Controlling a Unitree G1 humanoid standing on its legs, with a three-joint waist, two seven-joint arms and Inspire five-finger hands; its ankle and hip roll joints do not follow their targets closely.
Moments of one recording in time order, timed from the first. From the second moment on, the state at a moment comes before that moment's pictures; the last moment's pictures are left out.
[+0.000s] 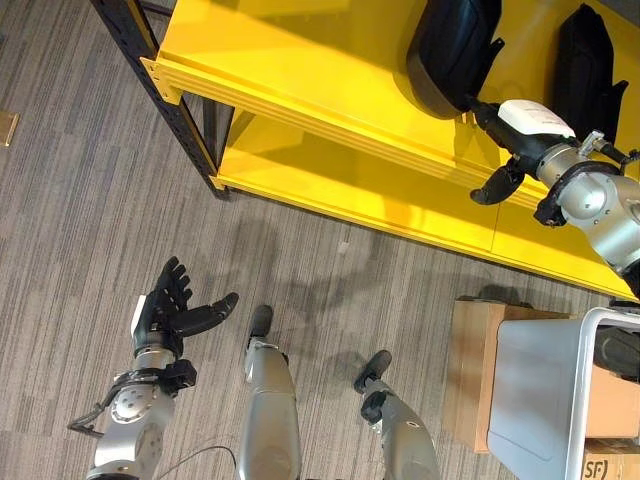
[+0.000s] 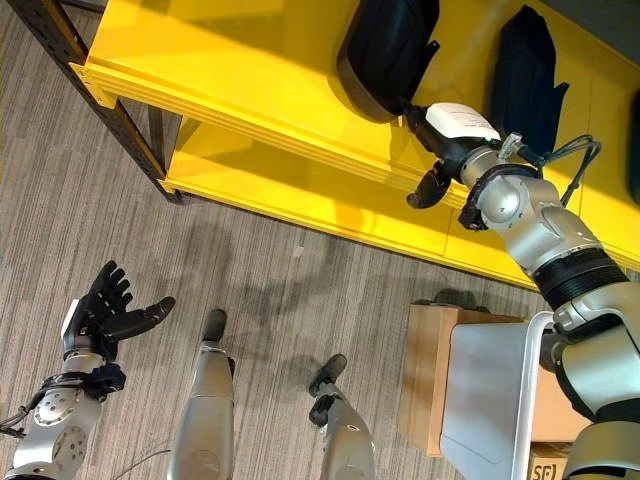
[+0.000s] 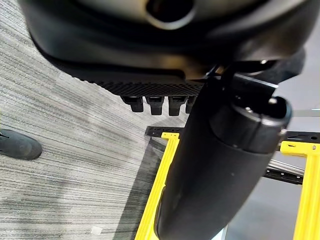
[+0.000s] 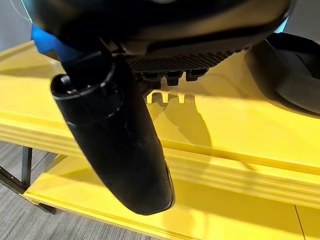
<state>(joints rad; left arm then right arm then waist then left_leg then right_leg) 0.10 0.57 0.04 0.19 -0.61 -0.16 0.12 -1.11 -1.00 0.77 0.62 -0.12 -0.07 0.04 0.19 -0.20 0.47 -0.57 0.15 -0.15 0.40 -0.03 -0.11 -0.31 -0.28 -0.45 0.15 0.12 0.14</state>
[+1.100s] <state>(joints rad) 0.11 0.58 0.04 0.19 -0.61 -0.16 0.12 -1.14 -1.03 0.76 0.50 -0.12 -0.07 0.02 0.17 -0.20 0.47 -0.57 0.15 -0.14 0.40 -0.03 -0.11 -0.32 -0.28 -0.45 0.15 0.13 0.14</state>
